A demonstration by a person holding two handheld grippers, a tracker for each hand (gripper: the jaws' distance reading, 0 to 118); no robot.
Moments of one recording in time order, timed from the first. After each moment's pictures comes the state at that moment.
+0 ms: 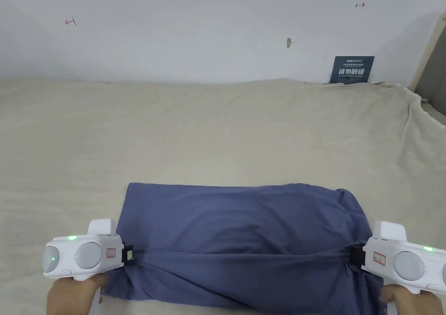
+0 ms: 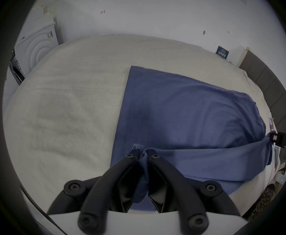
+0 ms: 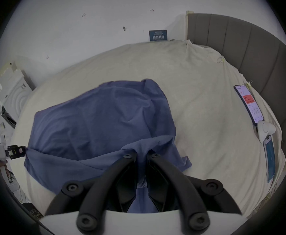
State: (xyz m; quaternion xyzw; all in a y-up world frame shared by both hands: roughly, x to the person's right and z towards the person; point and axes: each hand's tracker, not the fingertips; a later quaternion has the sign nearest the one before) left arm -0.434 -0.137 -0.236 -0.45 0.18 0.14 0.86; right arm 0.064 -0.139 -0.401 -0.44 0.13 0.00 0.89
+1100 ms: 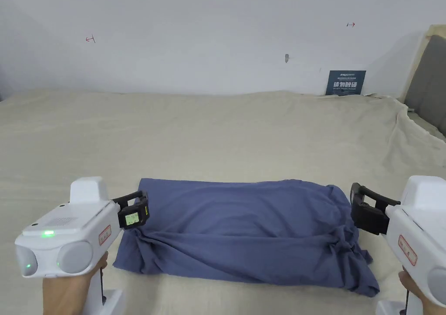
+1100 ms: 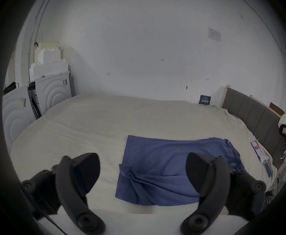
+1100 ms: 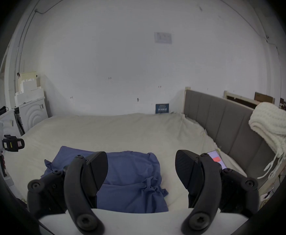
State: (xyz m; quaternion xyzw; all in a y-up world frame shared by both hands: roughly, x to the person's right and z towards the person) left arm -0.353 0.006 -0.102 -0.19 0.21 0.07 0.96; right arm 0.090 0.040 -0.216 -0.14 0.16 0.03 0.98
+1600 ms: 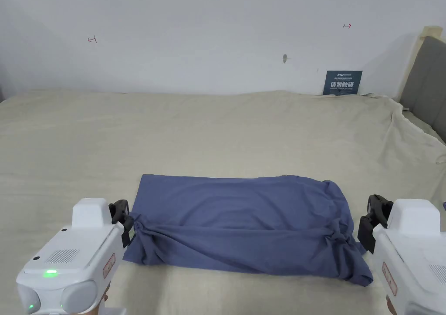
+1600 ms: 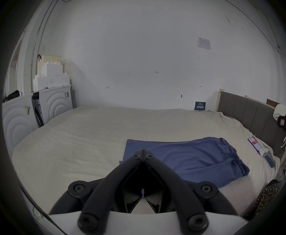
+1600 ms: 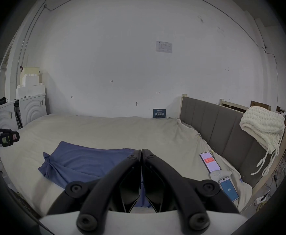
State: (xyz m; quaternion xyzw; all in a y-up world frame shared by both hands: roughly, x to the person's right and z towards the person) left arm -0.328 -0.017 -0.060 -0.15 0.20 0.05 0.97; right arm 0.092 0.014 -0.176 -0.11 0.15 0.05 0.98
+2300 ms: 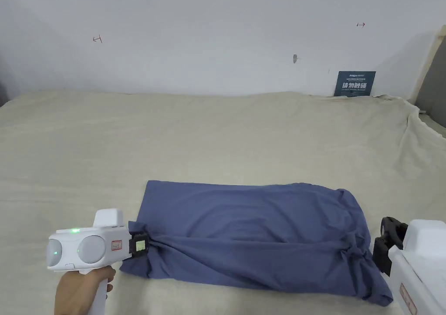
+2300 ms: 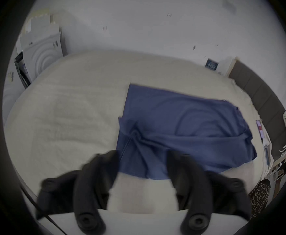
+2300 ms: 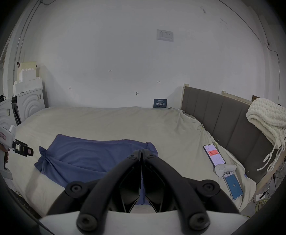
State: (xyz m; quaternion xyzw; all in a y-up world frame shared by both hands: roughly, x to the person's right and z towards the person) left arm -0.416 -0.088 -0.162 -0.41 0.18 0.14 0.88; right arm 0.078 -0.007 -0.211 -0.16 0.15 0.05 0.98
